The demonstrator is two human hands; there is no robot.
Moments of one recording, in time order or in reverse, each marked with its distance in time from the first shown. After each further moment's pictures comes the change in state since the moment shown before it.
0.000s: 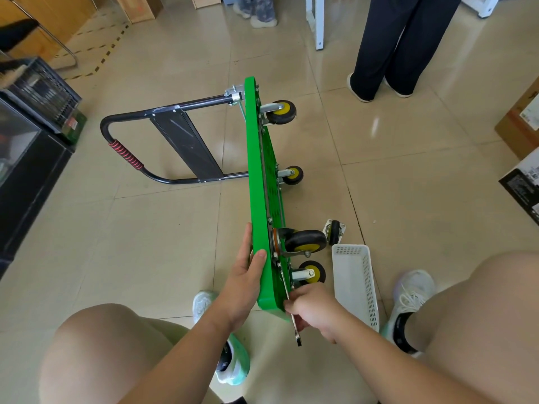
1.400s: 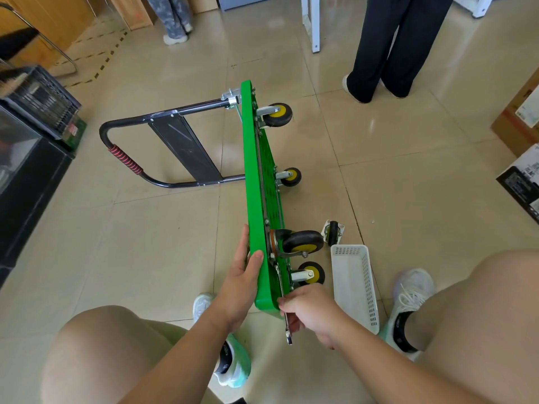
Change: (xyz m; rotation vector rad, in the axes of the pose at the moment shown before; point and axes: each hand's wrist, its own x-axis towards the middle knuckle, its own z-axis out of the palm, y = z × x) left_hand 0.001 0.001 0.001 0.001 0.021 -0.013; right_hand -0.017 -0.006 0.003 0.188 -0.001 -0.050
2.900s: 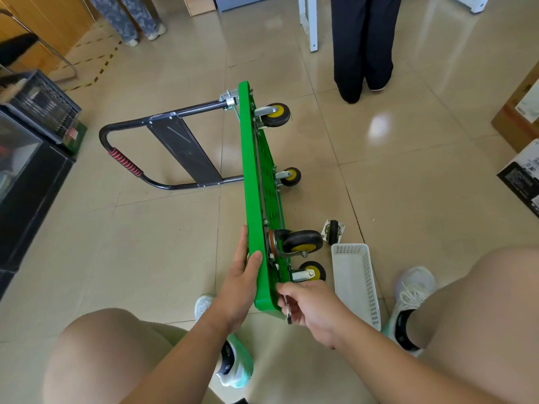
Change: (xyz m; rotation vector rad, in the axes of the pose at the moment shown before) left_hand -0.001 0.003 0.003 -0.010 0.013 -0.008; right_hand -0.016 -0.015 0.001 0.245 -0.037 0.019
